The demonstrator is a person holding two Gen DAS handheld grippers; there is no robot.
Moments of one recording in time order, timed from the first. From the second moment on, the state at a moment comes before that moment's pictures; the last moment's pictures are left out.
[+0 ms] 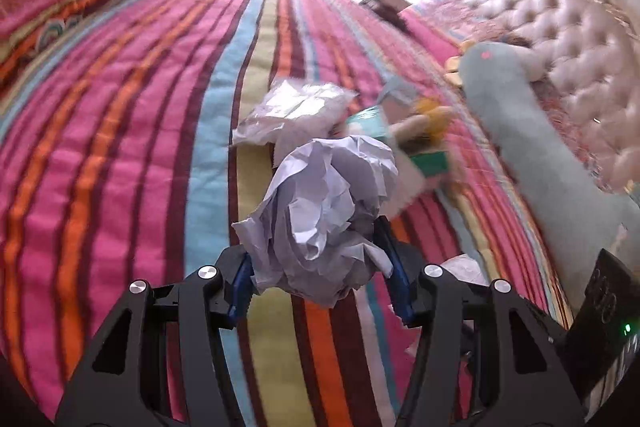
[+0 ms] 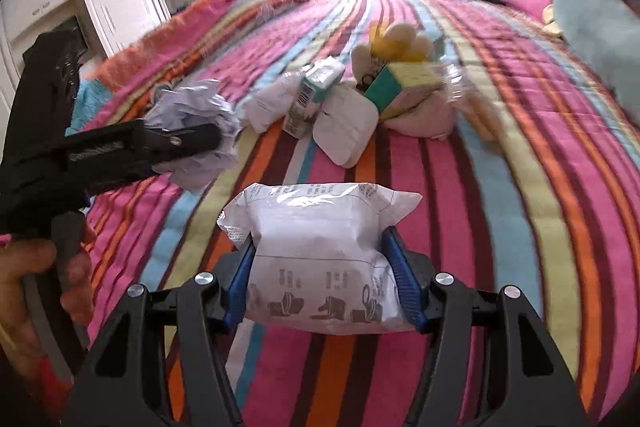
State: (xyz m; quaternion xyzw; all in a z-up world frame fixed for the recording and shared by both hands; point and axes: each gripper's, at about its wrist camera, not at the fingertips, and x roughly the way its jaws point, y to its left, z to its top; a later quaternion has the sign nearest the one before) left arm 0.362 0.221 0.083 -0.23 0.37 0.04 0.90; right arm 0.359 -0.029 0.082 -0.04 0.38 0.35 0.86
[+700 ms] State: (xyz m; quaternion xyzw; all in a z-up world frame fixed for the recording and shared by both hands) left arm -0.022 0.081 0.051 -0.17 0.37 -0.08 0.91; right arm 0.070 -0.182 0.065 0.04 0.41 0.41 0.81
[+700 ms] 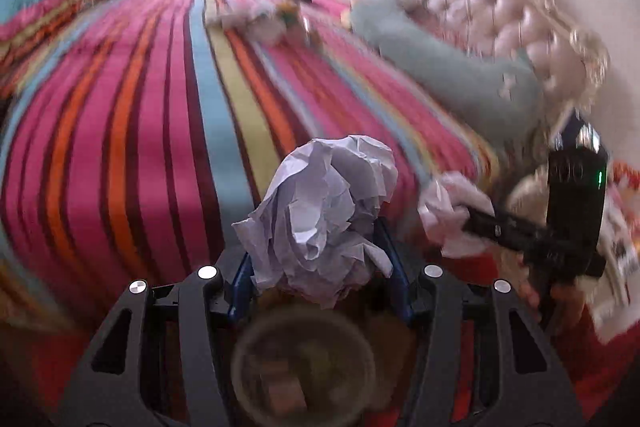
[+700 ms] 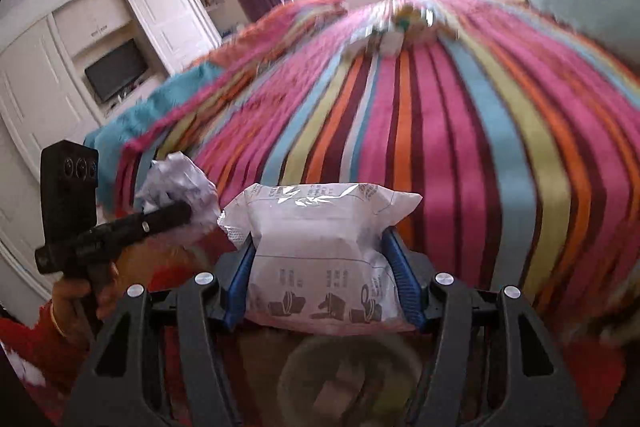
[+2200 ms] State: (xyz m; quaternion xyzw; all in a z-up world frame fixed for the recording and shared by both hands) left arm -0.025 -0.003 -0.151 -0.07 0.63 -0.04 0.77; right arm 0.033 -0.160 -0.109 -0.04 0.61 0.30 0.73
